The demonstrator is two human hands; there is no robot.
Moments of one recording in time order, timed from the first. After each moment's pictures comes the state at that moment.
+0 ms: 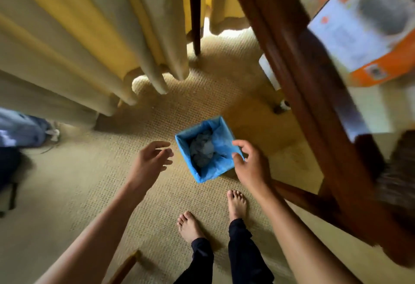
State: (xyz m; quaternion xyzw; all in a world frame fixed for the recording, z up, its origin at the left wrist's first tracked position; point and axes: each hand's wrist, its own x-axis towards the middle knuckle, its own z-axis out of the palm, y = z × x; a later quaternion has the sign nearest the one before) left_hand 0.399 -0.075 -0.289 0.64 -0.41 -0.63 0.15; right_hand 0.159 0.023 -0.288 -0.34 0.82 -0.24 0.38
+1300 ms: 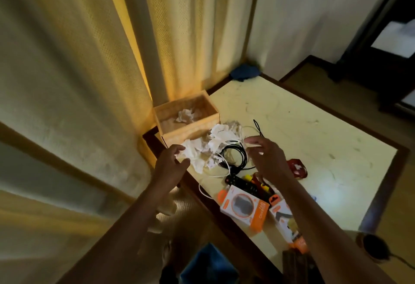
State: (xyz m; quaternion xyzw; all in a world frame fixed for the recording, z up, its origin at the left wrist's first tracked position) left_hand 0.131 -0.328 0.083 0.46 -0.77 -0.41 0.16; right_hand -0.087 -0.147 0.113 -0.31 0.82 -0.43 0.23
